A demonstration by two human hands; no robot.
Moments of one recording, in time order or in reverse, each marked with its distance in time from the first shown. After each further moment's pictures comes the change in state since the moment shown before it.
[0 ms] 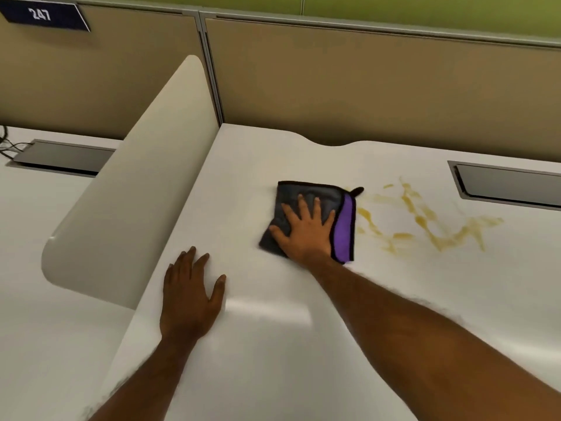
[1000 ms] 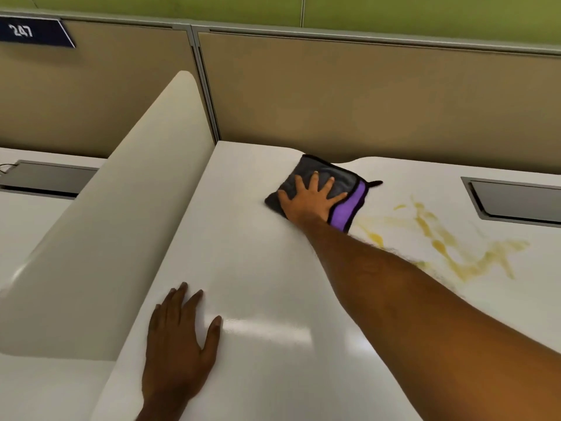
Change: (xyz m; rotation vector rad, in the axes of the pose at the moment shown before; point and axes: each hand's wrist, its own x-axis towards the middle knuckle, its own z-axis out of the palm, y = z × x) left_hand 0.002 -0.002 0.002 -0.055 -0.022 -0.012; right_hand 0.144 0.001 -0.016 -0.001 -0.053 0.293
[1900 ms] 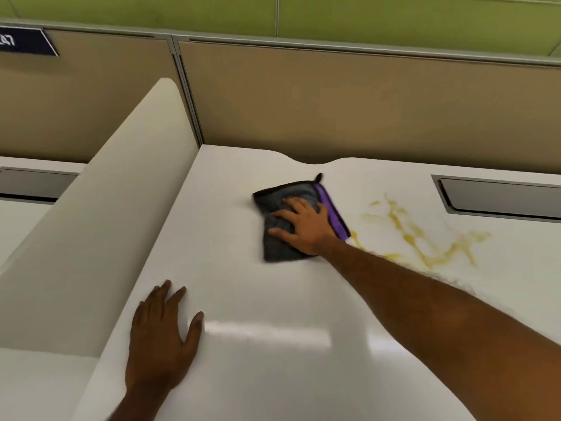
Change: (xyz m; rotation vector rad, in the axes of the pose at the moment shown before) left_hand -0.001 0.001 -0.003 0.035 -0.006 -0.002; right_hand -0.051 0.084 -0.001 0.051 0.042 -0.521
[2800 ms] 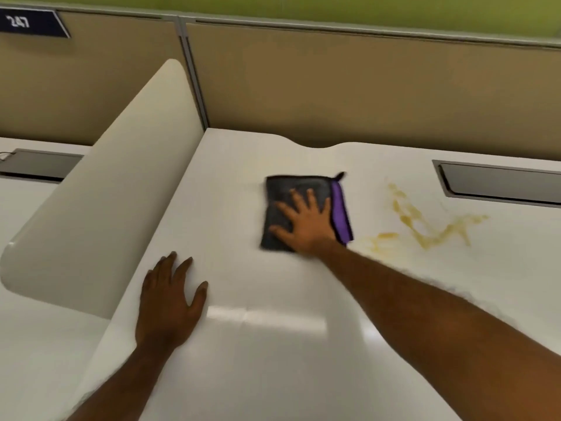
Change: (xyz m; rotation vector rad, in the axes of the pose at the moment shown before) left_hand -0.001 0.003 -0.001 0.036 0.007 0.018; right_hand -0.043 -0.022 0.009 -0.113 -0.098 0.110
